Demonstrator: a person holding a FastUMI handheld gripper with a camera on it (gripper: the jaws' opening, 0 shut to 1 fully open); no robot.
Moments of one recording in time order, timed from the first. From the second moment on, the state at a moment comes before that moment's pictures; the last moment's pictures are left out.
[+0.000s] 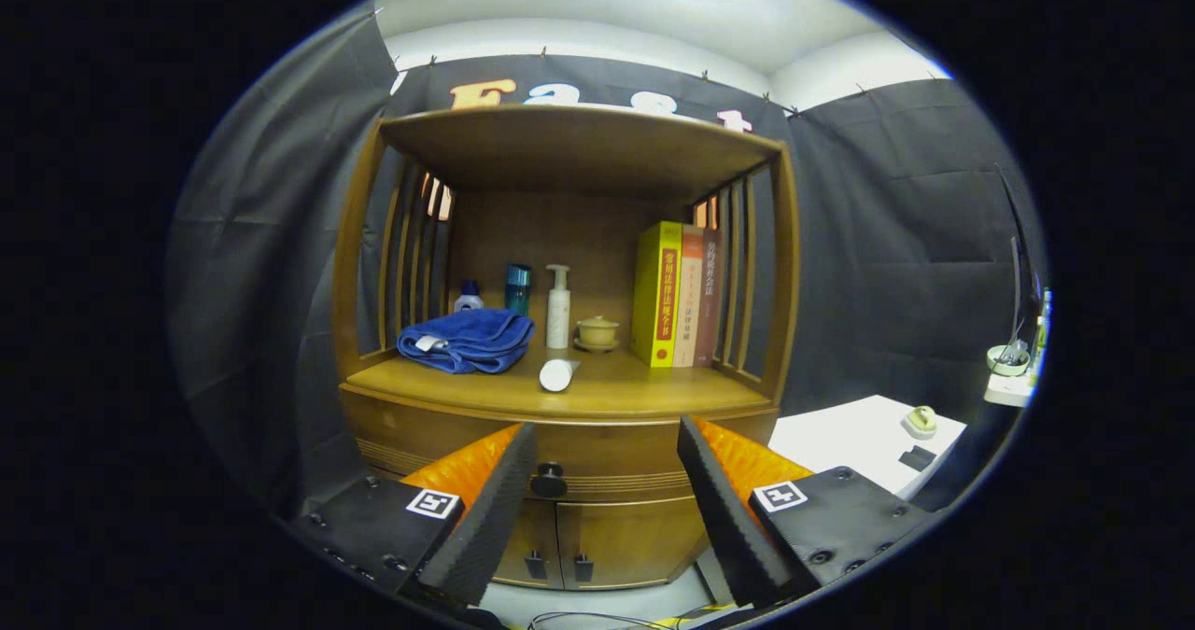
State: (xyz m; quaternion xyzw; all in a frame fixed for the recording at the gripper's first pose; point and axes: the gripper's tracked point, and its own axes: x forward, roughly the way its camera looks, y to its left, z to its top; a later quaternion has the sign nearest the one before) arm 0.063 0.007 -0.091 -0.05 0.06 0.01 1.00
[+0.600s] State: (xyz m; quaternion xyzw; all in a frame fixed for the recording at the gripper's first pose) arm 0.011 -0.009 -0.025 -0.02 0.00 0.00 1.00
